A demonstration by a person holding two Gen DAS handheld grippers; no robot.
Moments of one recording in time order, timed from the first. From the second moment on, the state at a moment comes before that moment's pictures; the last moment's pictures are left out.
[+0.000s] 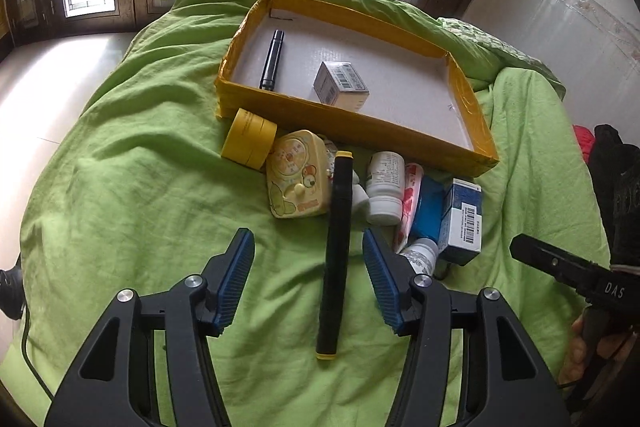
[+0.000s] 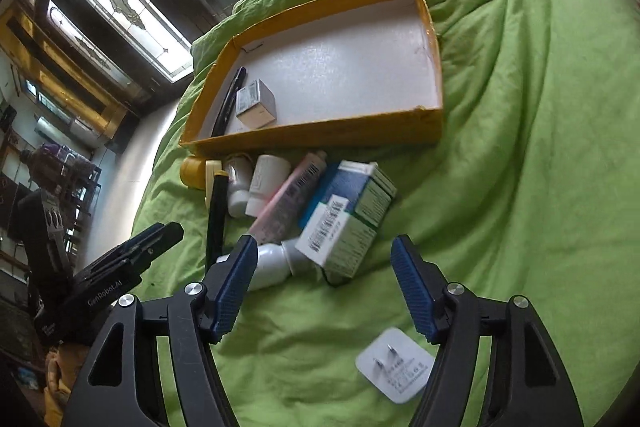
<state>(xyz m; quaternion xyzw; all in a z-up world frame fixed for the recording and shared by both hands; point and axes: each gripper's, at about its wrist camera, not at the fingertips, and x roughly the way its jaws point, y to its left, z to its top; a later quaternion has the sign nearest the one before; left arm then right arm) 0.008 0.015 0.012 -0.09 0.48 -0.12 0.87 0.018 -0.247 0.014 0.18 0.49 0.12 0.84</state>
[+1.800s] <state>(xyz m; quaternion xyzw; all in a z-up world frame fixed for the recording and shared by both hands) 0.018 -0.013 -0.019 -0.08 0.52 -0.14 0.84 0.002 -0.246 -0.001 0.09 0.62 0.15 0.76</state>
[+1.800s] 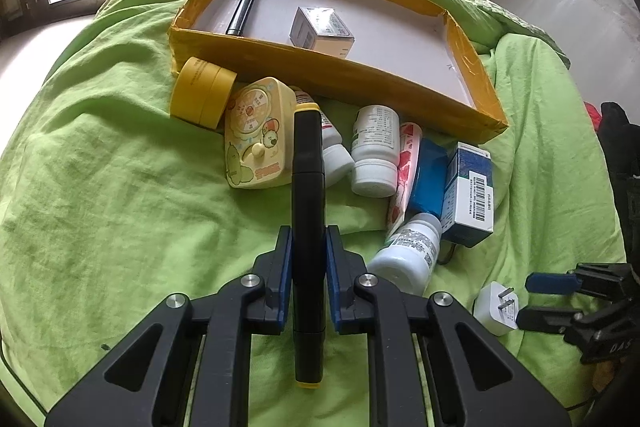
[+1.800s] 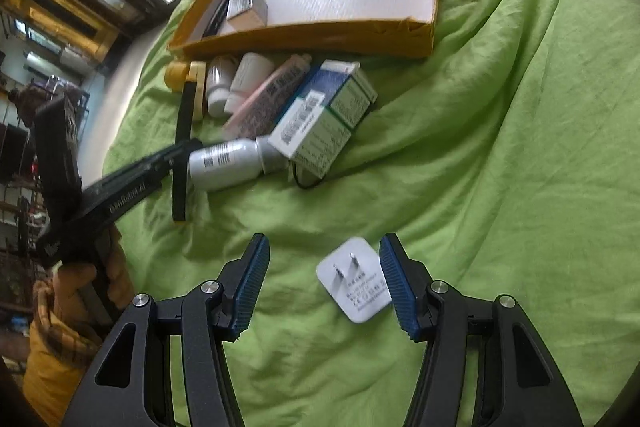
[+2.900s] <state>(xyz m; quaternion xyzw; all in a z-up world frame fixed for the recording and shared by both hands) 0.017 -0.016 -0.019 -0.06 0.51 -0.12 0.85 -0.010 -0.213 -0.028 0.04 0.57 0.18 0.80</state>
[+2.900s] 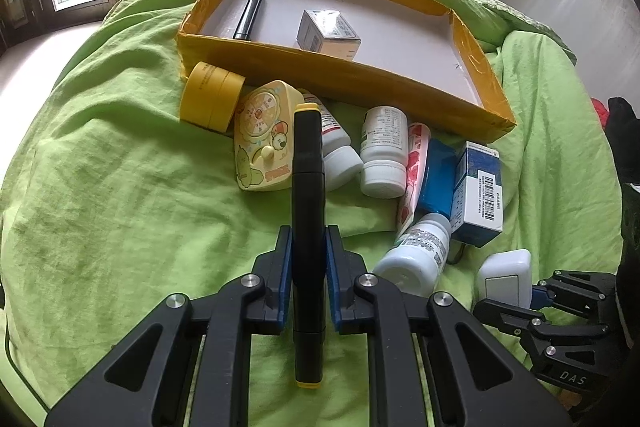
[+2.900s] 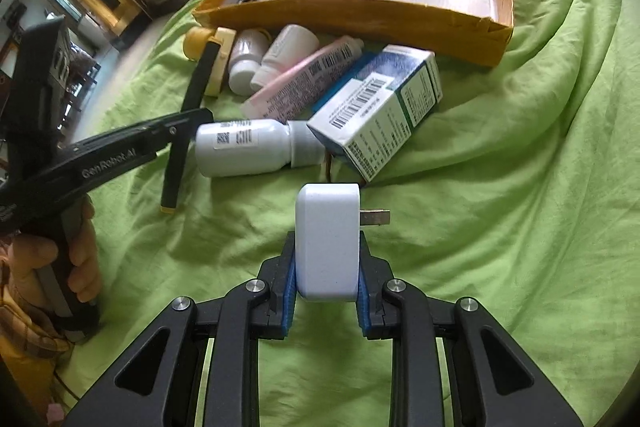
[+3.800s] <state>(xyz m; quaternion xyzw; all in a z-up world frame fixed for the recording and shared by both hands) 0.018 -0.001 -0.002 -0.09 0.49 -0.11 0.86 -0.010 -0.218 -0.015 0.07 0.55 0.19 0.81</state>
